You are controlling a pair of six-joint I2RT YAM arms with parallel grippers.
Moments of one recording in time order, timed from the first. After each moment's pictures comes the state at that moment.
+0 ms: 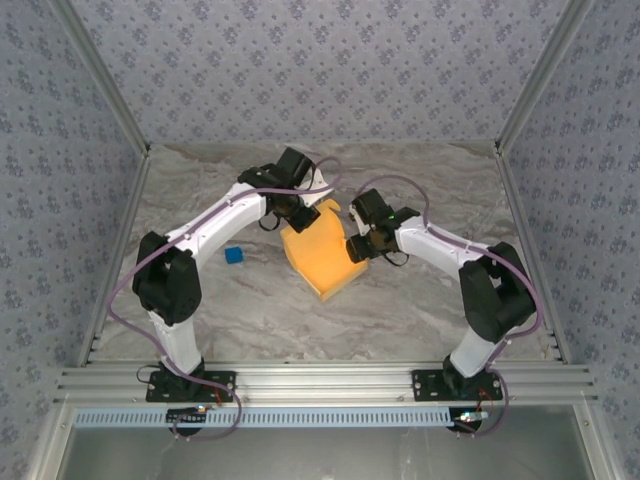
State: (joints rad) left arm -0.62 1.84 1.64 -0.88 0.10 0.26; right arm 0.55 1.68 1.13 -0.62 0.02 0.13
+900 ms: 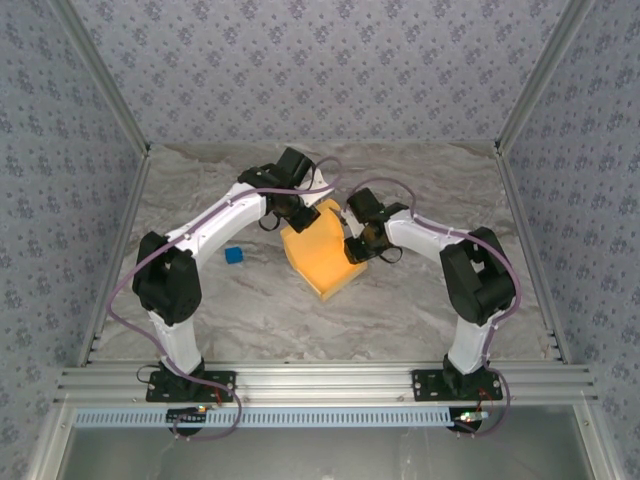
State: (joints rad) left arm -0.63 1.84 1.64 -0.88 0.10 0.27; right arm 0.54 1.82 1.21 -0.64 -0.07 0.06
